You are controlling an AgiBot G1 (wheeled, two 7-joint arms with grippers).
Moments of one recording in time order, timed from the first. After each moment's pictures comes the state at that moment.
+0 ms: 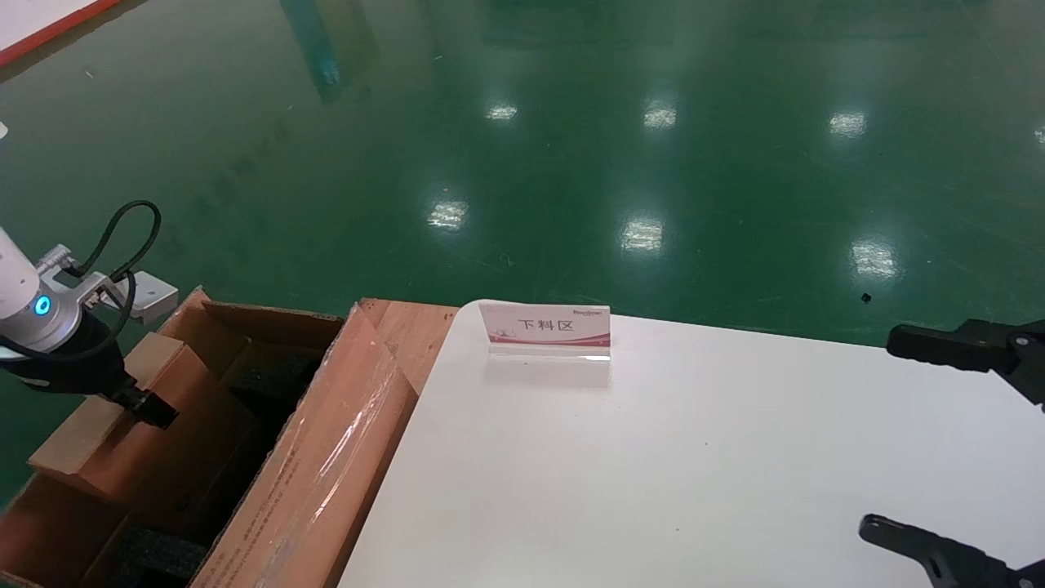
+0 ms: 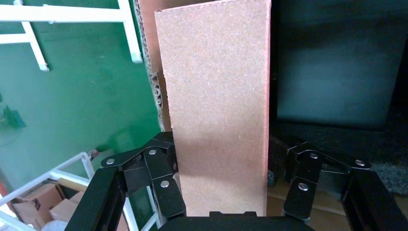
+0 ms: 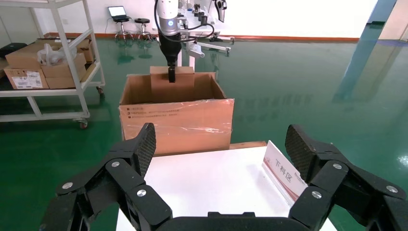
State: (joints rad) left arm -2.38 0.62 2.51 -1.01 1.49 1.08 -1.51; right arm 1.08 -0.60 -0.30 1.28 -0.72 -1.49 0.18
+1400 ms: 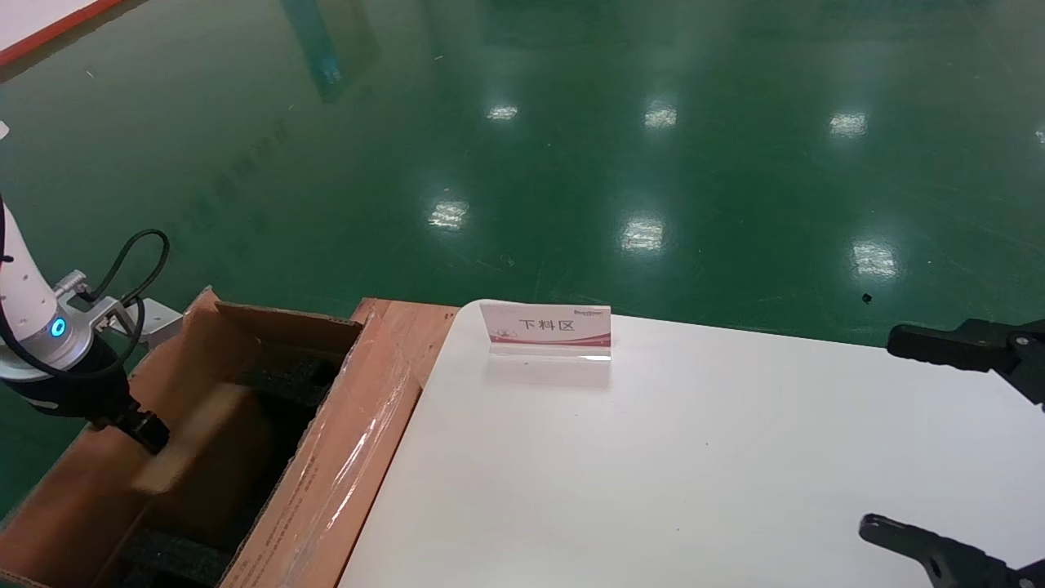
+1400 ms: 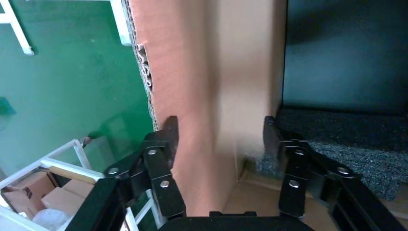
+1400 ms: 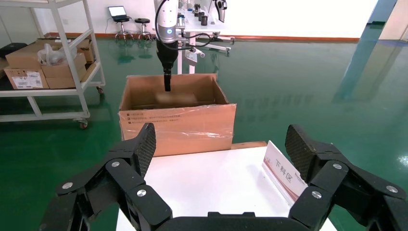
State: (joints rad) left arm -2.28 0.65 2.50 -0.92 1.42 1.08 -1.45; right arm 1.08 -0.60 -0.30 1.28 -0.72 -1.49 0.18
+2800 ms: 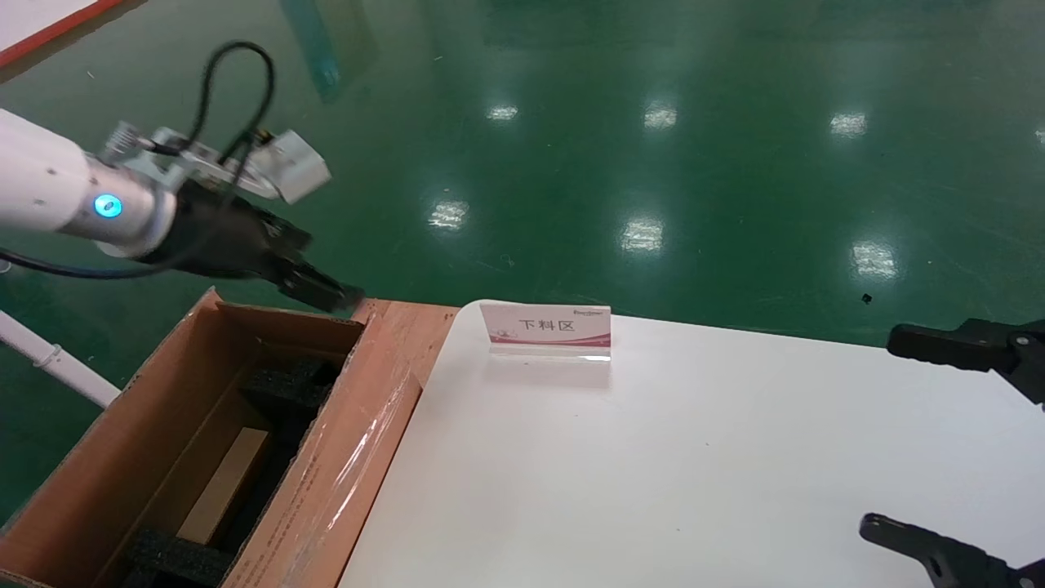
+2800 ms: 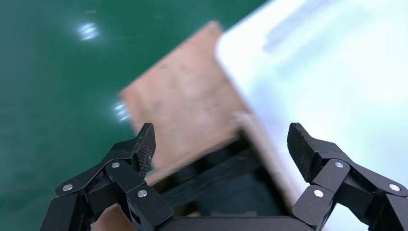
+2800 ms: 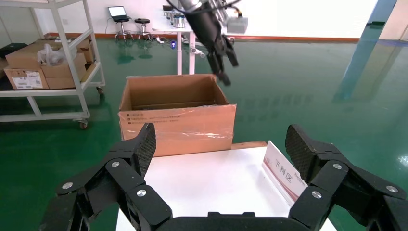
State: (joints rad) left arm -2.47 0.52 2.13 -1.35 1.38 0.93 -1.21; right arm 1.08 -0.60 -0.30 1.28 -0.72 -1.49 0.18
